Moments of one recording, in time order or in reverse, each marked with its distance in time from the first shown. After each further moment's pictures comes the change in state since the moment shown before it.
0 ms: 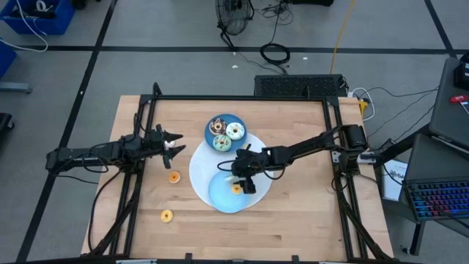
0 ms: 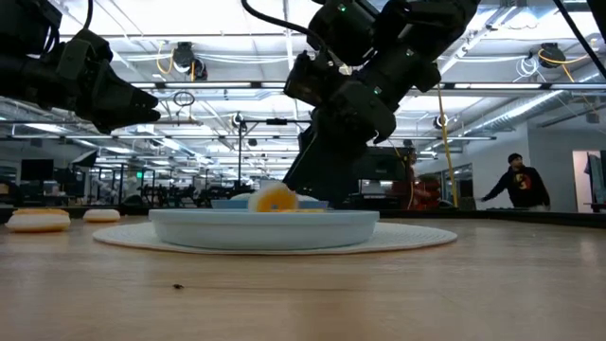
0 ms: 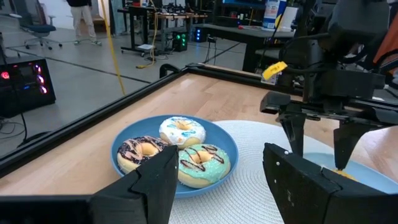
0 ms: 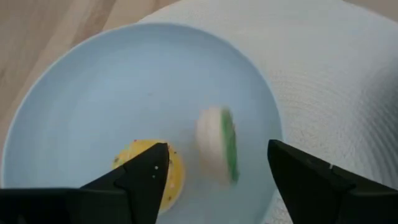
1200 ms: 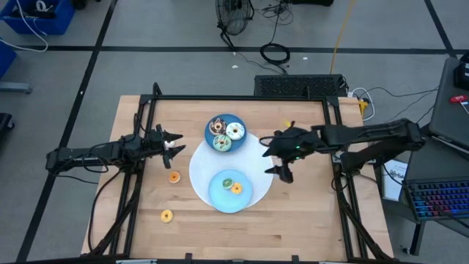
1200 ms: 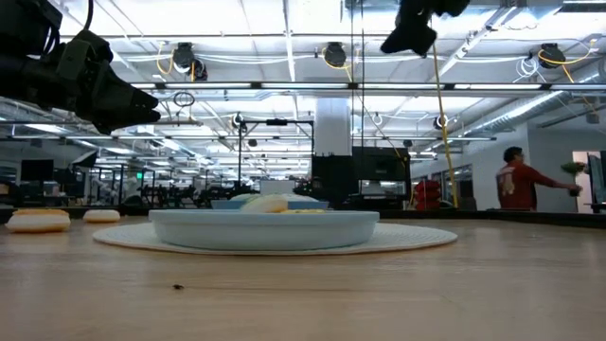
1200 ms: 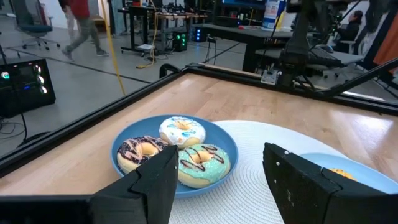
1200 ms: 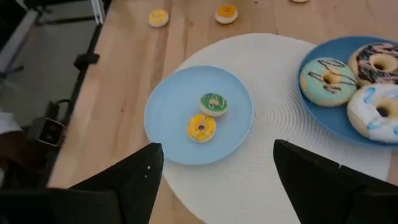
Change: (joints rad) left arm 0.000 0.000 0.000 0.000 0.000 0.000; right arm 0.005 -0.652 -0.001 -0.574 -0.004 0.228
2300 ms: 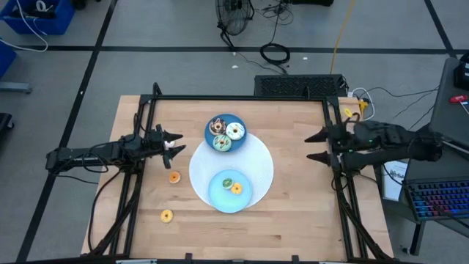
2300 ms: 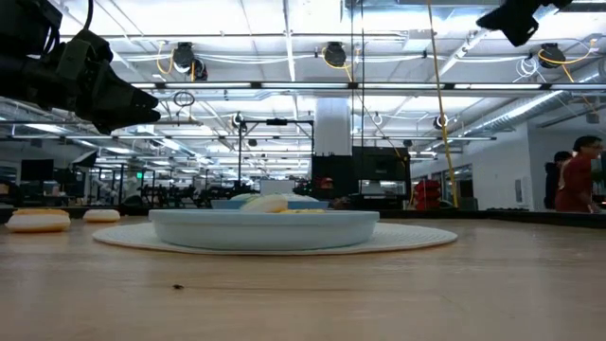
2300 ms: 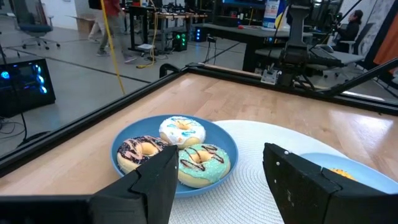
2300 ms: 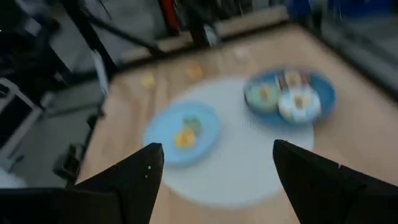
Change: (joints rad) left arm 0.000 0.000 0.000 0.000 0.000 0.000; right arm 0.000 -0.749 -0.303 -0.108 0.158 0.119
